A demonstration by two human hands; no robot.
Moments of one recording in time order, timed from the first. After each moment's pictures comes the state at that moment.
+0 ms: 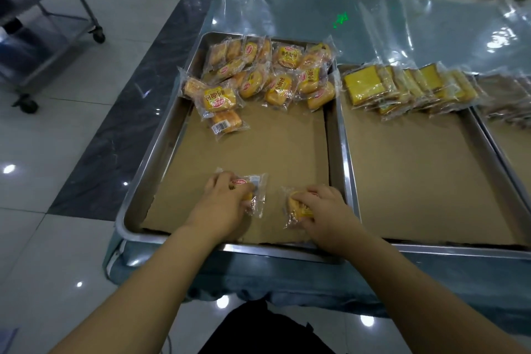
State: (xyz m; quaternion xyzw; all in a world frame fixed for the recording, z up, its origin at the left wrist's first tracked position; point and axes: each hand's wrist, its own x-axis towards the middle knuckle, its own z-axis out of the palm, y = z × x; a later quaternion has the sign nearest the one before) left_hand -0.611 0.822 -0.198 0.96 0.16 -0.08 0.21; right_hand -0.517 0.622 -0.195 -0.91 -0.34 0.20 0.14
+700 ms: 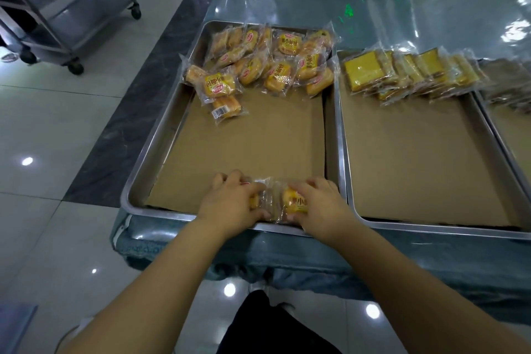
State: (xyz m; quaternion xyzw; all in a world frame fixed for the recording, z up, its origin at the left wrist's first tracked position) left_hand -0.629 0.783 -0.187 0.96 0.17 -0.13 0.19; right_hand -0.539 0.610 -0.197 -0.91 -0.31 0.21 0.16
